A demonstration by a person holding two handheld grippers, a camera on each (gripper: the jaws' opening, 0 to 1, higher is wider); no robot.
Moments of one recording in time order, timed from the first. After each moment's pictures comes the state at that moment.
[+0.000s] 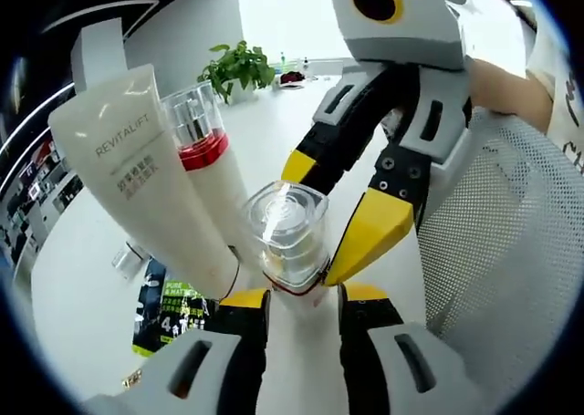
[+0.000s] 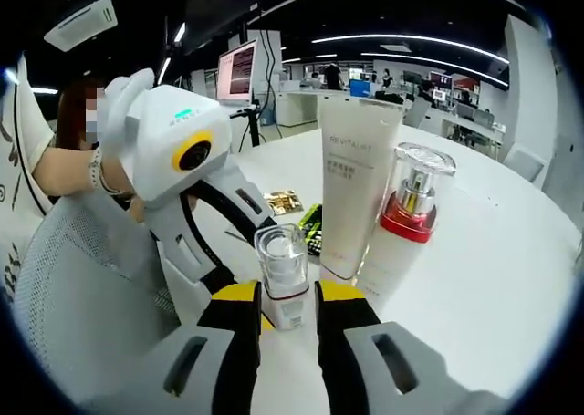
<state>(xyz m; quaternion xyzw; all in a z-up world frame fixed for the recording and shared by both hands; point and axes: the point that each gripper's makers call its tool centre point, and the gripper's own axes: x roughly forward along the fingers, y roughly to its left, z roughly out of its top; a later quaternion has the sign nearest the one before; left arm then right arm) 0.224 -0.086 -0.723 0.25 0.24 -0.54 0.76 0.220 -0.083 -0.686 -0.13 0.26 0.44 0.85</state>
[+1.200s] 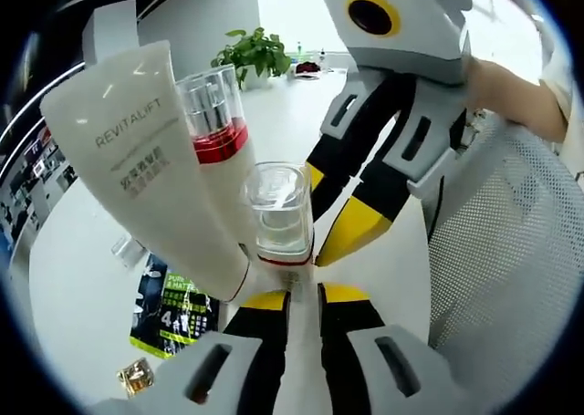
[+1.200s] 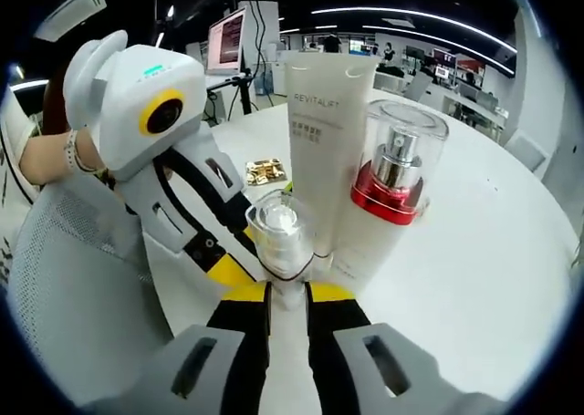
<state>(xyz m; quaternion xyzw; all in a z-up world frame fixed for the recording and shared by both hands) 0.235 -0.092 -0.725 0.23 0.28 -0.52 0.77 0.238 -0.103 -0.707 -0.16 0.32 0.43 0.83</state>
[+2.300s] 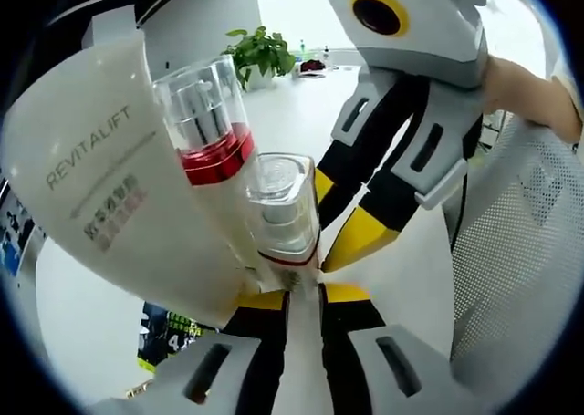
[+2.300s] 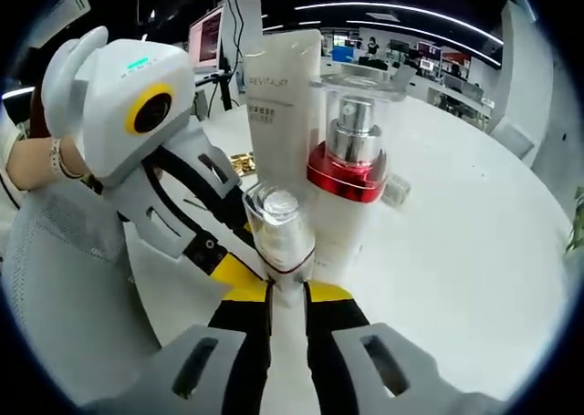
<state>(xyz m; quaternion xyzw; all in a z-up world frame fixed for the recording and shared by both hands) 0.253 -0.110 -0.729 0.25 0.27 -0.51 0.78 0.248 -0.121 -0.716 -0.16 0.33 0.39 0.84</state>
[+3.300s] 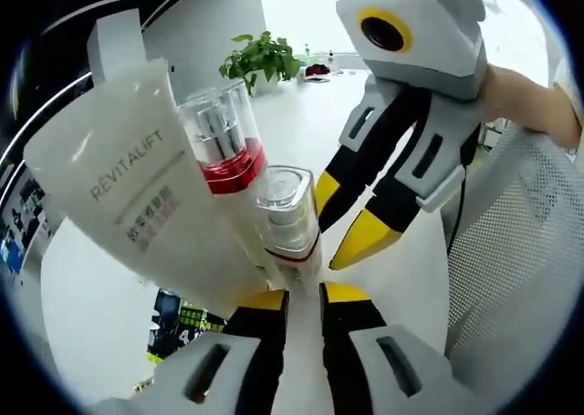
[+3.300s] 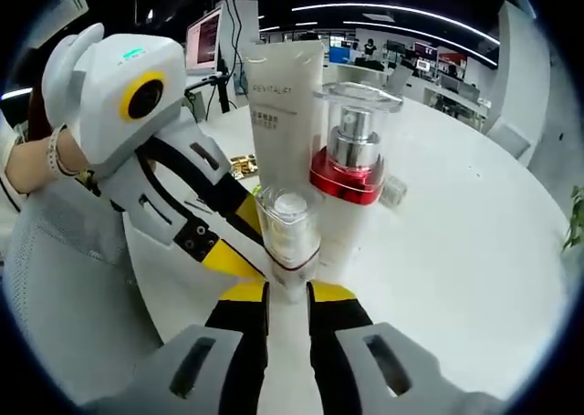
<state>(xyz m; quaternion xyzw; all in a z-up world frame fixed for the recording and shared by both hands) 0.251 -0.099 -0.715 0.24 0.26 -0.50 0.79 0.244 -0.122 -0.709 -0.15 0.33 0.39 0.85</state>
